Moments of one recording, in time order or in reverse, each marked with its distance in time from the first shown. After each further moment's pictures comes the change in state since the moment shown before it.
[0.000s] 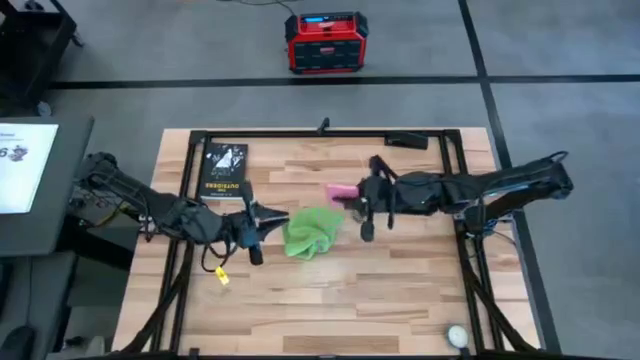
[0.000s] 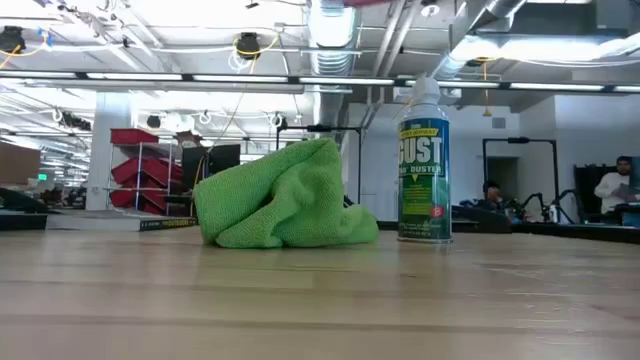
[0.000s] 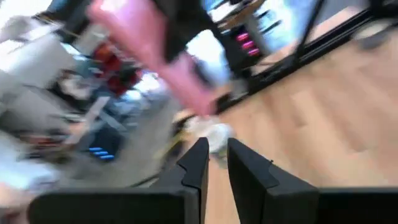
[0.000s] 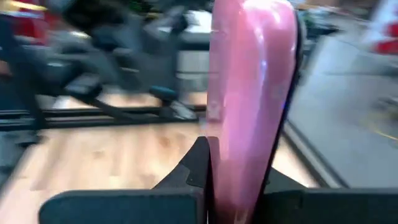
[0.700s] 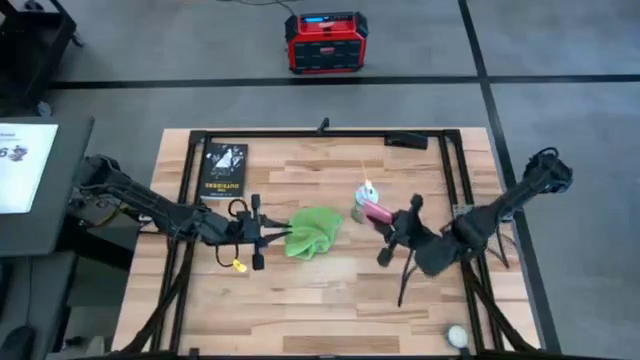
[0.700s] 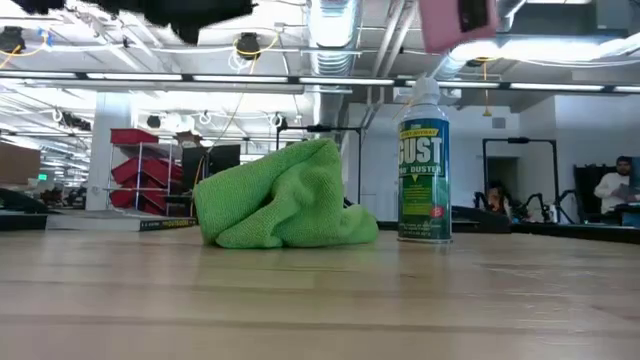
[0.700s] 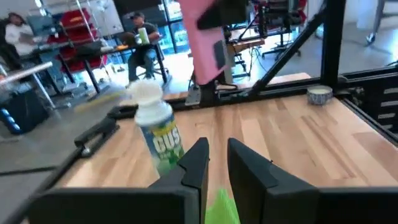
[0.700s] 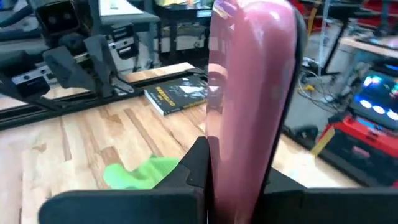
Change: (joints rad) left arm 0.106 0.002 -0.448 0.594 0.152 -0.337; right arm 0.424 -0.031 -0.295 -0.096 0.710 0.554
